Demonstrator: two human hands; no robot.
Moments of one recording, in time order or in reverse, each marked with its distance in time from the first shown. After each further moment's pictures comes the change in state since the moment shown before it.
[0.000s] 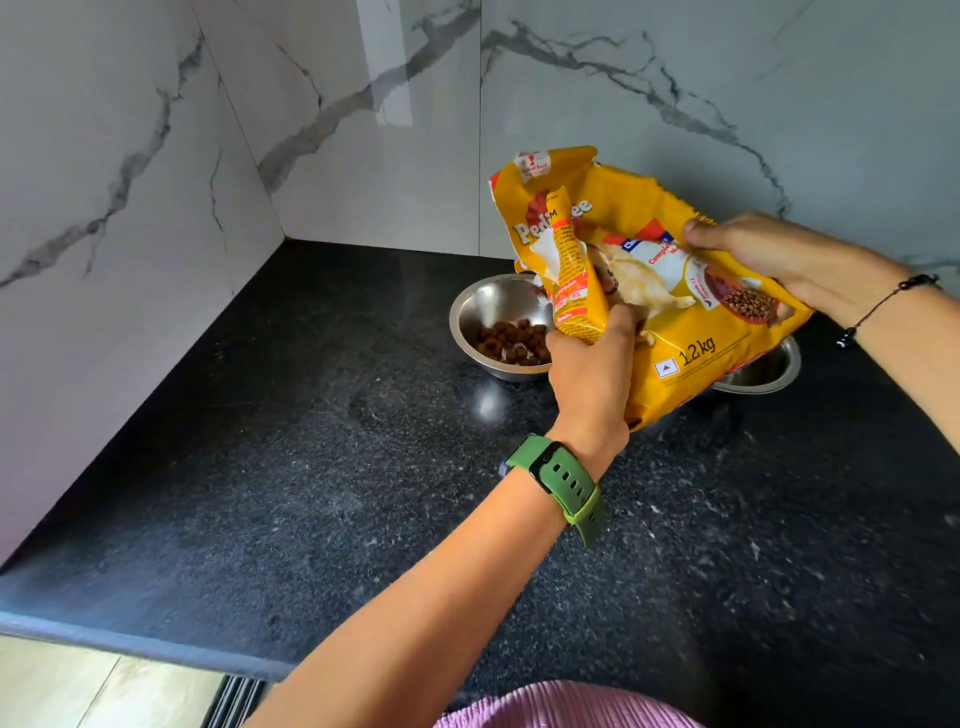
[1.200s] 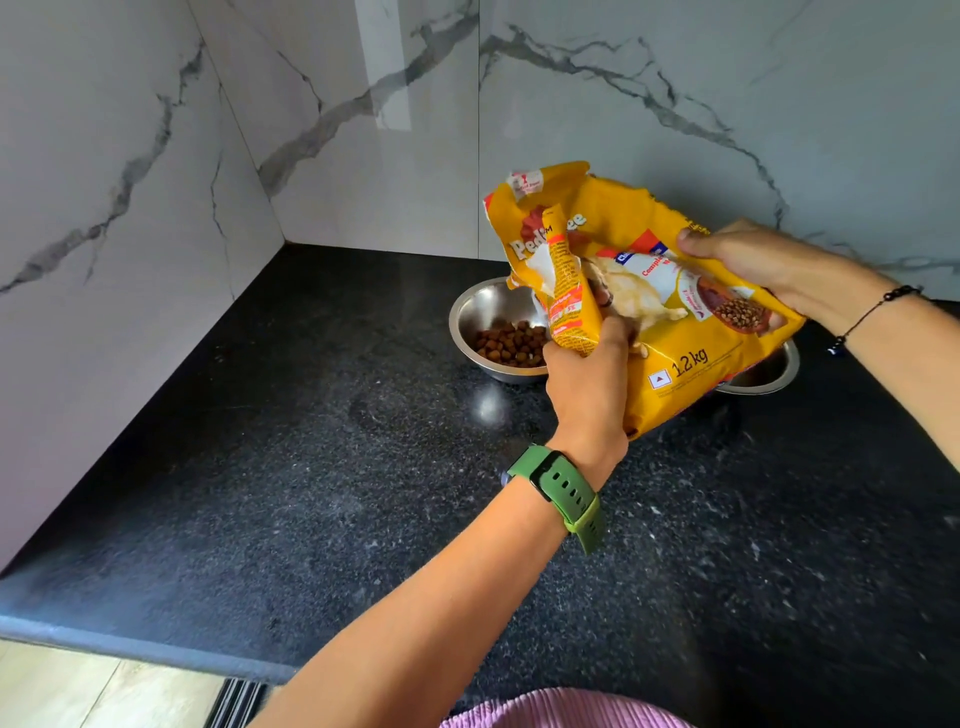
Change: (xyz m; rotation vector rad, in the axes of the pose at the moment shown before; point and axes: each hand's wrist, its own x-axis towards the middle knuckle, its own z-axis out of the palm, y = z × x) left_hand -0.003 -0.006 -0.003 0.006 0.038 -0.022; right_hand -0.006 0.002 0.004 0.011 0.005 -0.035
